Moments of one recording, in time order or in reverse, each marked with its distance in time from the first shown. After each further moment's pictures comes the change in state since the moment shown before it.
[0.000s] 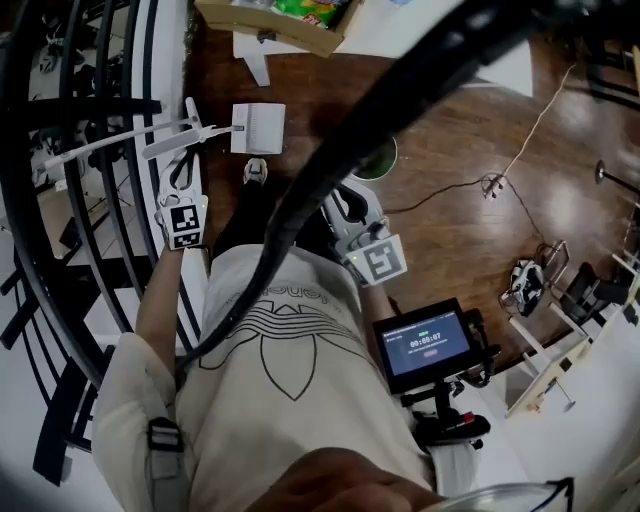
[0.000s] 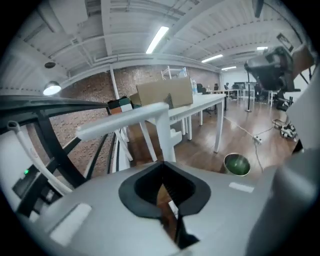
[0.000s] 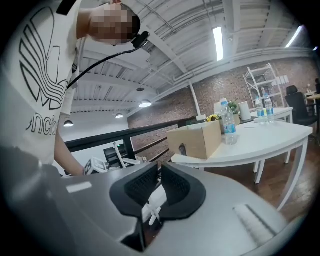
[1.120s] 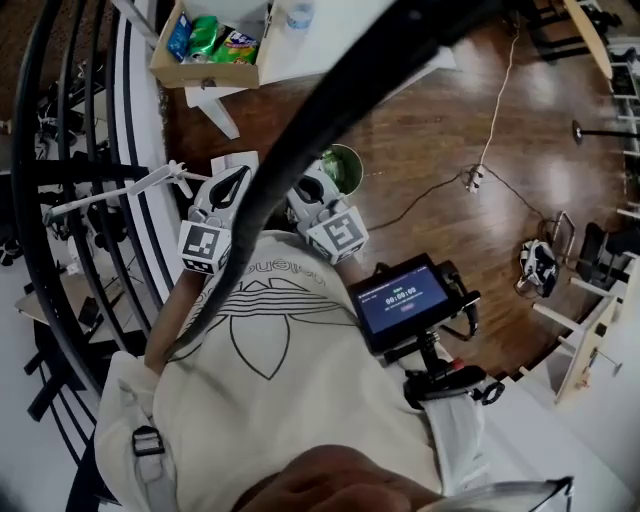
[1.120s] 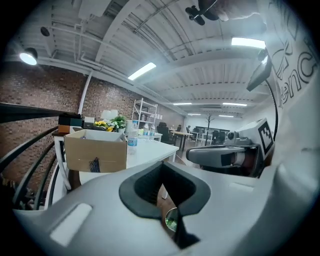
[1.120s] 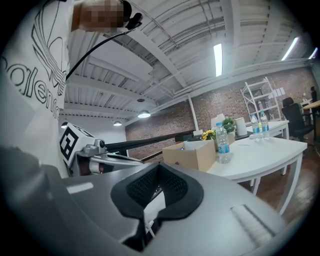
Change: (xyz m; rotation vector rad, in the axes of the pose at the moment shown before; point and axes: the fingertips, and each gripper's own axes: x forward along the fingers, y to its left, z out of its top) left arm -0.027 -0.145 0.196 -0.135 -0.380 -0.512; right arm 0.021 -0.020 0.009 -0.057 -0.110 -0.050
